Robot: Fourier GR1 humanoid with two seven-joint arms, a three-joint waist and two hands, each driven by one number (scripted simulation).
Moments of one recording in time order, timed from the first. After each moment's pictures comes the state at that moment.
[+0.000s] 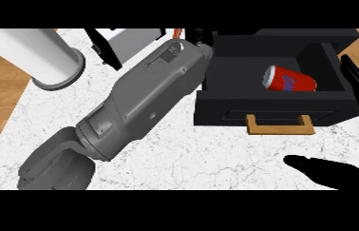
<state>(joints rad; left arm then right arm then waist) -1.41 0.00 -0.59 -0.52 1.04 0.81 -0.25 -0.10 -0.09 -0.17 -2.19 0.60 0.36 0.03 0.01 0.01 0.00</state>
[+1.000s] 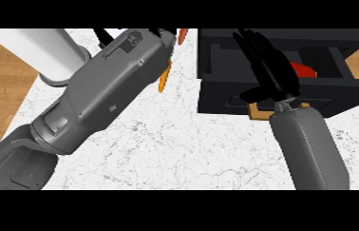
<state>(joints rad) -1.33 0.18 -0.59 -0.69 0.94 0.81 -0.10 -0.54 -0.14 0.02 -1.32 1.12 0.00 -0.09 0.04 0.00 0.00</state>
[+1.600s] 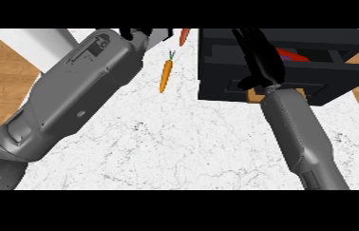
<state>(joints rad) -1.22 0.32 -0.59 -0.89 0.88 0.82 0.01 -0.74 -0.15 -0.04 -0.83 1.26 -0.34 -0.13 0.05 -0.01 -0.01</state>
